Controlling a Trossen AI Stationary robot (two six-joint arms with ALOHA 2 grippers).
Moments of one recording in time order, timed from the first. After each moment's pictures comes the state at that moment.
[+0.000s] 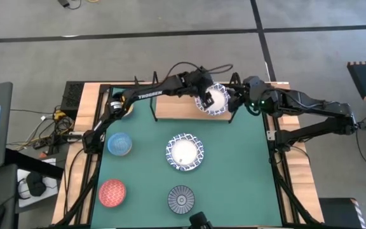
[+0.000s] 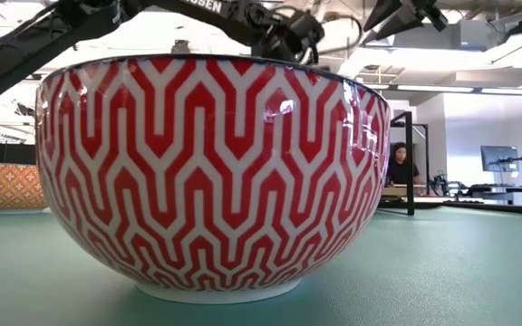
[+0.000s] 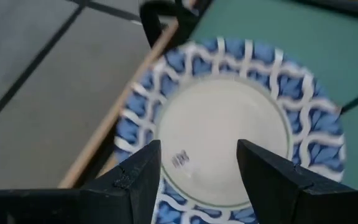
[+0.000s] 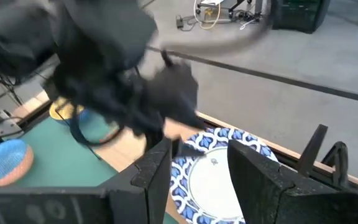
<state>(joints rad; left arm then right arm) 0.37 2.27 2.18 -0.61 -0.20 0.00 -0.11 1.03 1.21 -0.72 0.65 0.57</state>
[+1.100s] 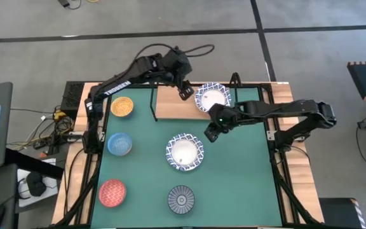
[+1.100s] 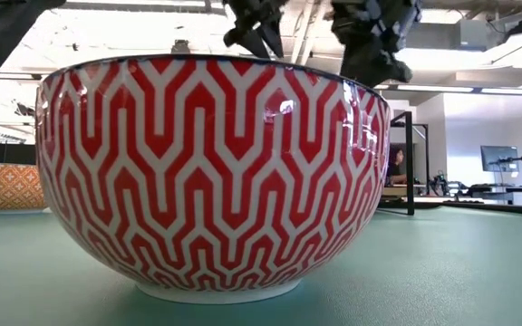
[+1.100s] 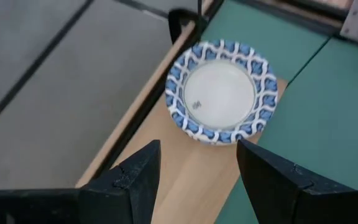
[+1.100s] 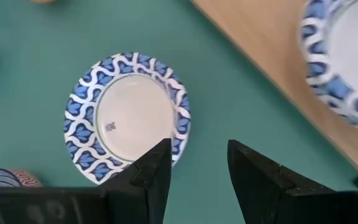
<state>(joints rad) 0.37 1.97 2.30 -1.09 -0.20 -0.07 -0.04 1.41 1.21 -0.77 0.12 0.67</state>
